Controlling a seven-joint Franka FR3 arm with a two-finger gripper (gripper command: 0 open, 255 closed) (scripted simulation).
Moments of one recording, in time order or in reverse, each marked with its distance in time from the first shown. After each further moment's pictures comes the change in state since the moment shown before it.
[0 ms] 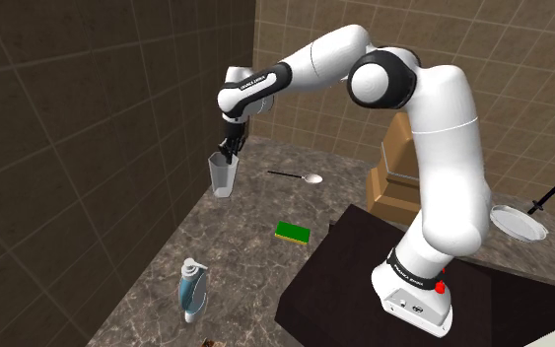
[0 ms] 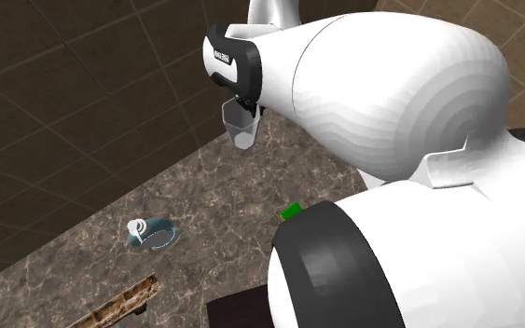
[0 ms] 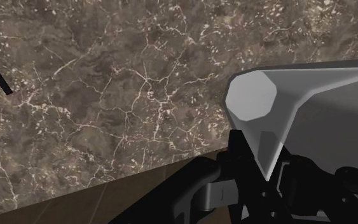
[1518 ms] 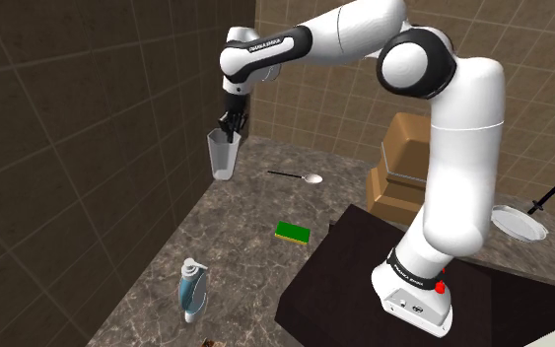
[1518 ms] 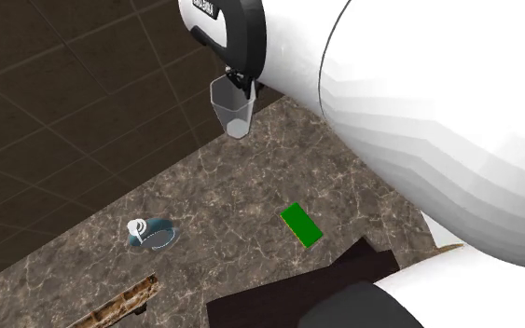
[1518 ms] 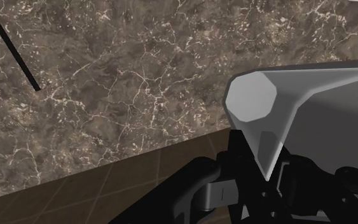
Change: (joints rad) arm 0.017 -0.188 0.002 -0.006 -0.012 -0.178 0.047
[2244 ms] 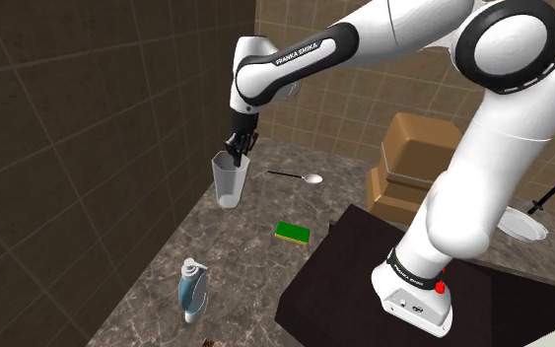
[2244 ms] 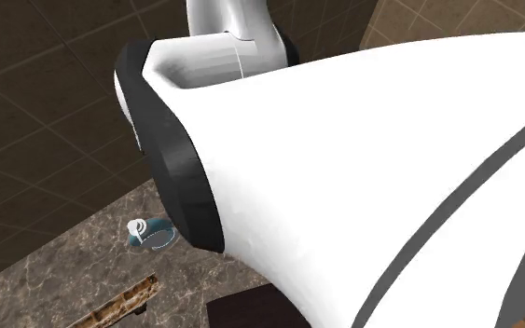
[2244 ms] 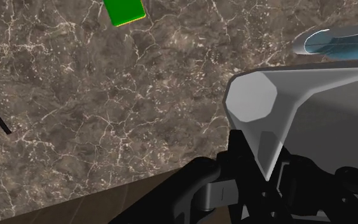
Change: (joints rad) arm 0.093 -0.337 0.060 -0.476 0.015 0.157 0.129
